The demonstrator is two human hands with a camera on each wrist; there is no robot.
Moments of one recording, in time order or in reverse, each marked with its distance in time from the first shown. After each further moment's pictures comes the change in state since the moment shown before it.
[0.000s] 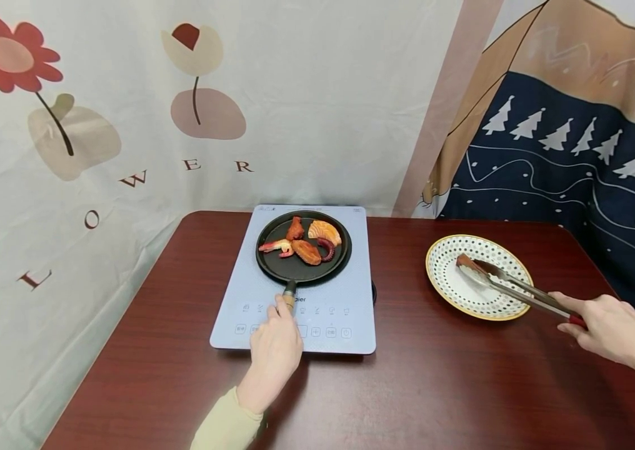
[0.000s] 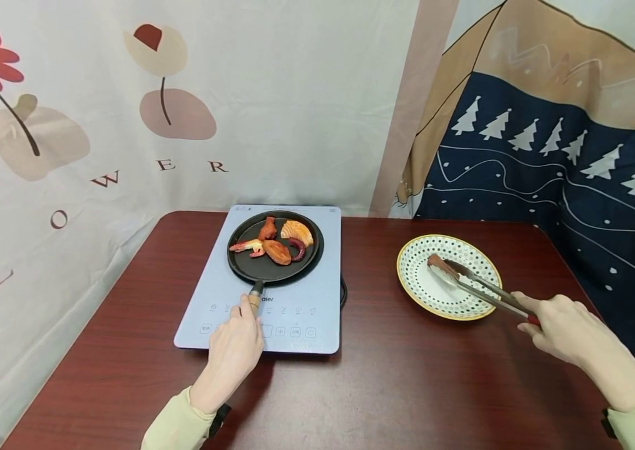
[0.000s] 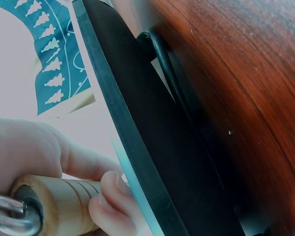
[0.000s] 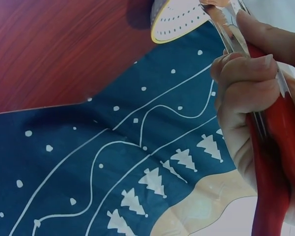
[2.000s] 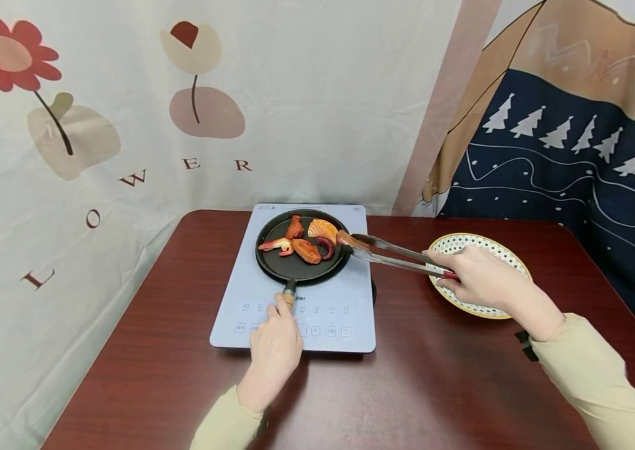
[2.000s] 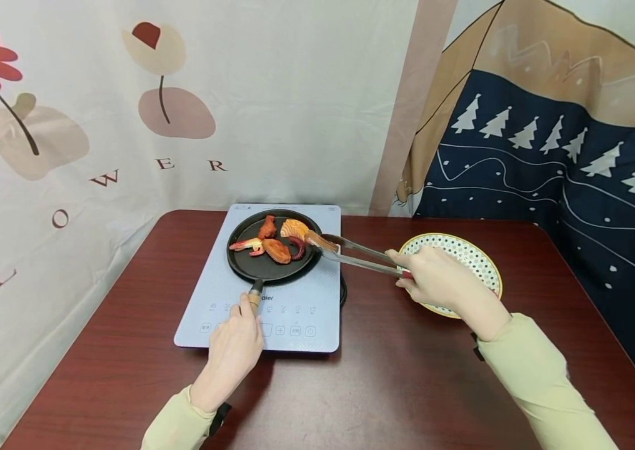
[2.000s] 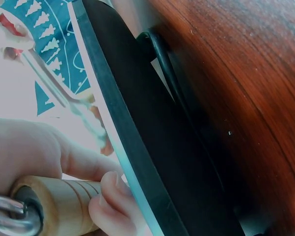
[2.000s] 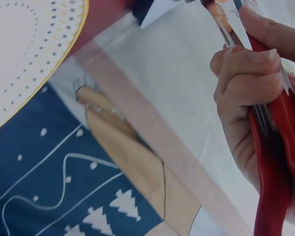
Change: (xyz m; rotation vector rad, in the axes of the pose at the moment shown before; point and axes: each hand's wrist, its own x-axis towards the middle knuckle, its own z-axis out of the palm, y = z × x) left_hand 0.001 0.000 0.001 -0.001 0.009 -0.006; right_hand 0.101 -0.126 -0.053 0.199 0.143 -0.415
